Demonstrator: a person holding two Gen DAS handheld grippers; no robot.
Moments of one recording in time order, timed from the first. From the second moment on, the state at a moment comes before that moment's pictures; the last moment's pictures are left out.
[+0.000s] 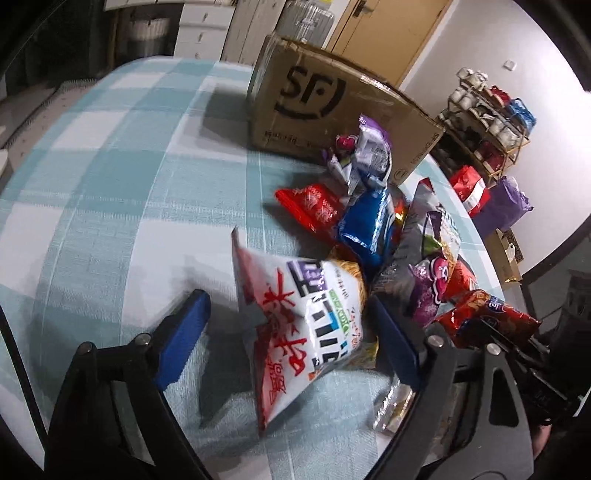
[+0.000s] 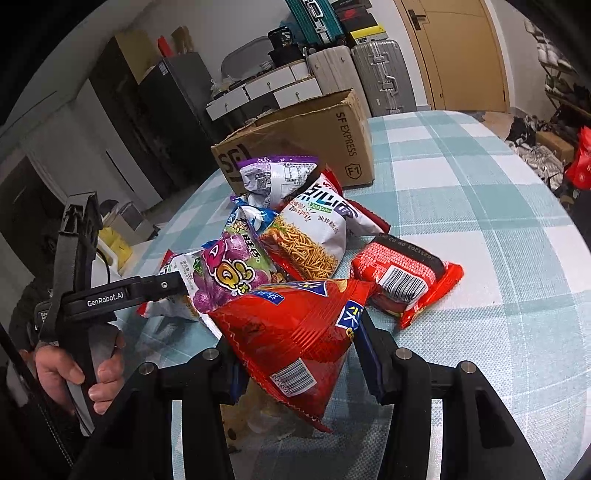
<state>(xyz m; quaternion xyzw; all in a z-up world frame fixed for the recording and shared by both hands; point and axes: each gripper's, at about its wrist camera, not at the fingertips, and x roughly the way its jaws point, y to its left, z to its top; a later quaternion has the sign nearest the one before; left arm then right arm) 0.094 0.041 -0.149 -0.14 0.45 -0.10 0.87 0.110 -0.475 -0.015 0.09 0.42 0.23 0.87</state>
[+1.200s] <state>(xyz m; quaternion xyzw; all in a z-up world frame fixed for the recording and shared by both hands) 0.083 0.035 -0.050 -0.10 0.37 -0.16 0.91 0.119 -0.459 0.036 0.08 0.38 0.27 0.88</state>
